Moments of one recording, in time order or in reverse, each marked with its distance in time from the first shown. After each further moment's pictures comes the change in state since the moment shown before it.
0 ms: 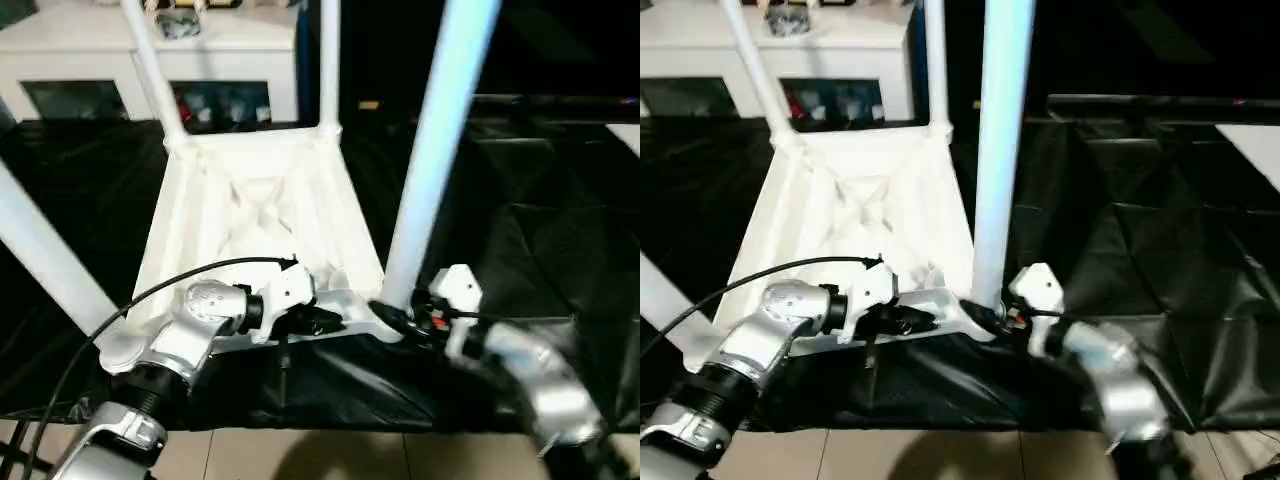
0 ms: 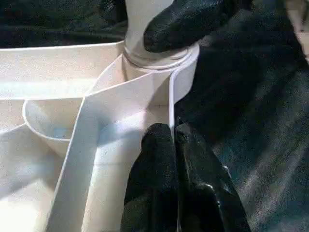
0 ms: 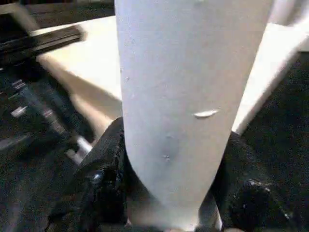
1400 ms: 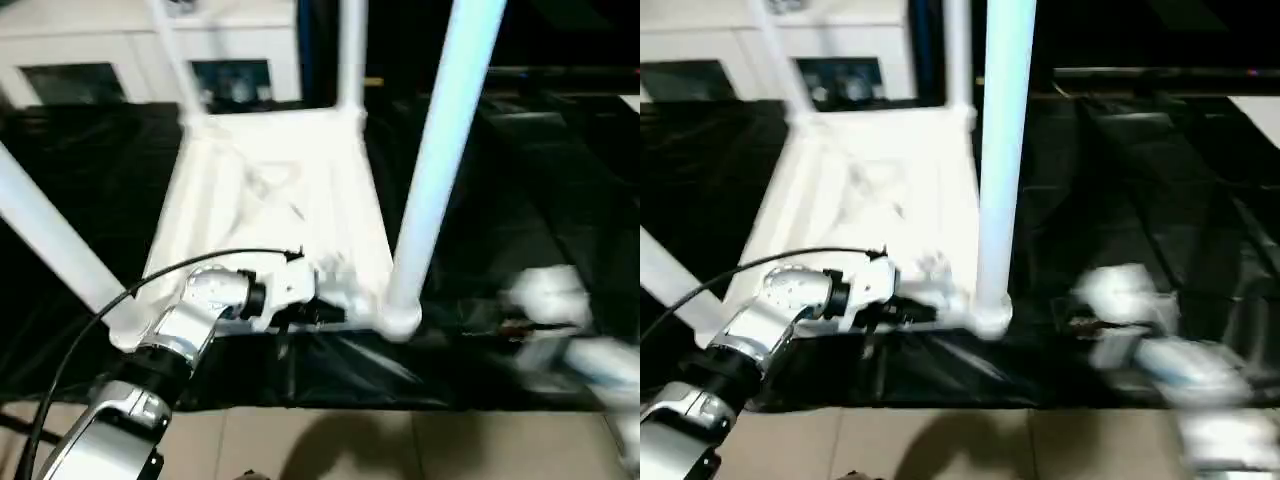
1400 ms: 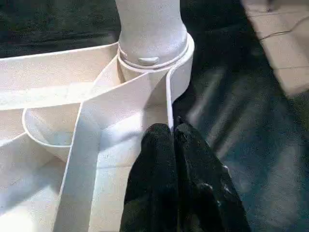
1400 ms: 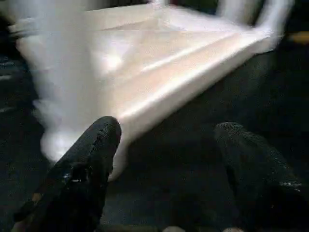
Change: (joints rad) left arm -0.095 0.026 -0.005 0.164 -0.007 -0.261 -0.172; right arm 0.154 -0.322 -0.281 -0.272 0.176 0.100 0.152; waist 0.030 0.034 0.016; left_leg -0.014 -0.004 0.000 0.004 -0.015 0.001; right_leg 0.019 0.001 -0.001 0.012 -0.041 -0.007
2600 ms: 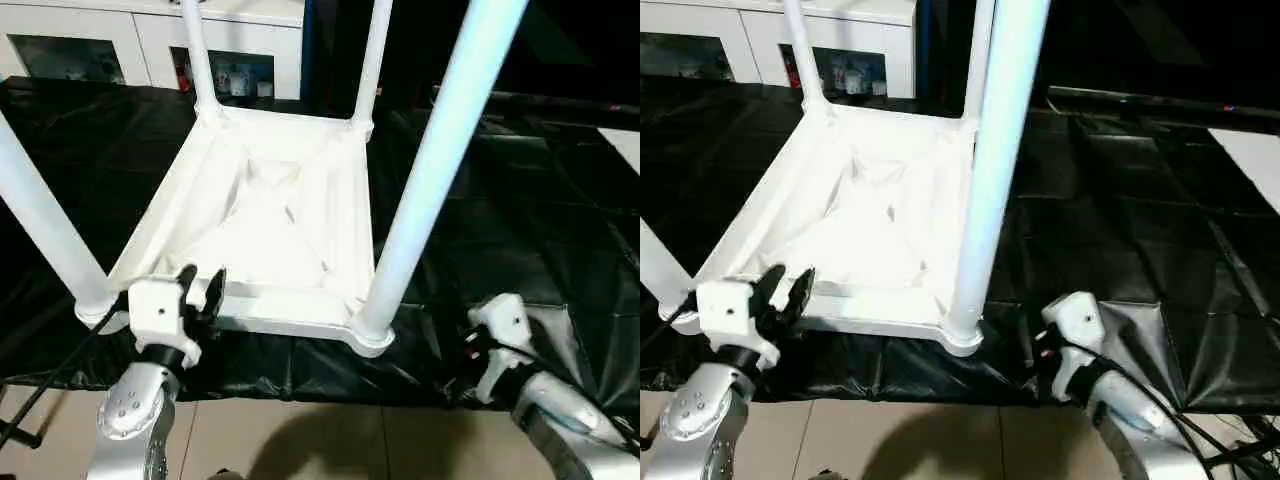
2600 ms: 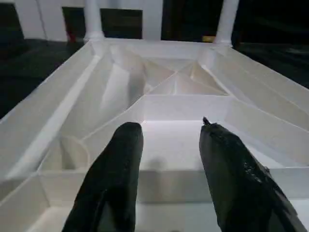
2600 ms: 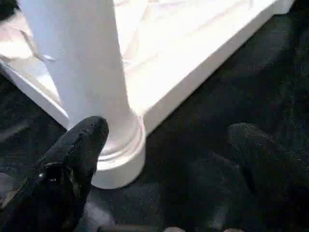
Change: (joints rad) left arm 0.686 -0.242 0.463 -0.865 -0.026 0.335 0.977; right arm 0.153 0.231 0.209 -0.201 -0.068 0.175 -0.299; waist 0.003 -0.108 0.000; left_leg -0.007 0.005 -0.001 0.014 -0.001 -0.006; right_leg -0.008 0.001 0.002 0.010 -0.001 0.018
